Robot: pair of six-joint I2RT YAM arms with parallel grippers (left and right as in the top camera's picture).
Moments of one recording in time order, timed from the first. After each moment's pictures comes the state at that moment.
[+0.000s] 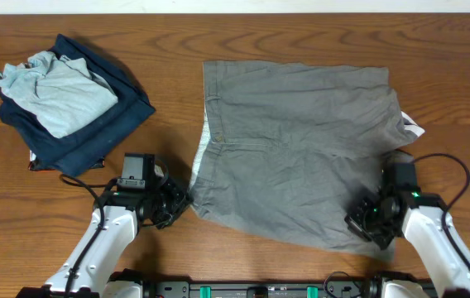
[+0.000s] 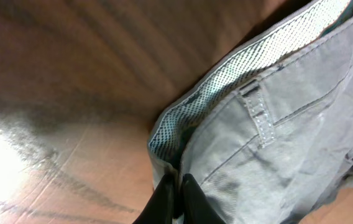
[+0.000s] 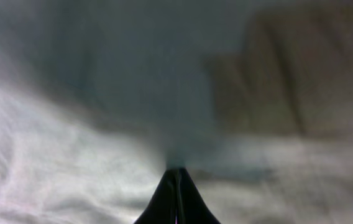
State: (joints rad) left arm -0.10 1.25 0.47 -0.48 0.47 -0.93; right arm -0.07 1.24 0.47 -0.79 -0.23 0.68
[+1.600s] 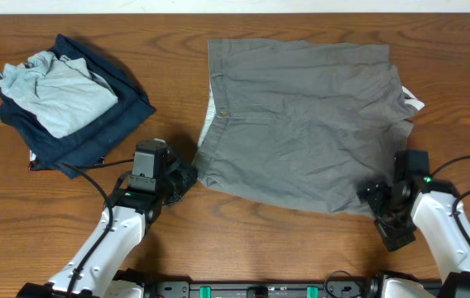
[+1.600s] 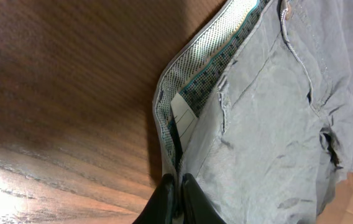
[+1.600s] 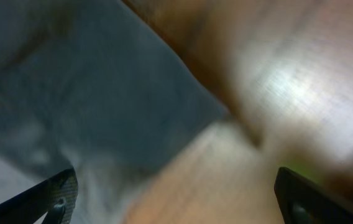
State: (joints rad) left arm -0.21 1.25 0.47 -0.15 0.30 -0.99; right arm -0.15 1.30 0.57 -0.83 -0.02 1.03
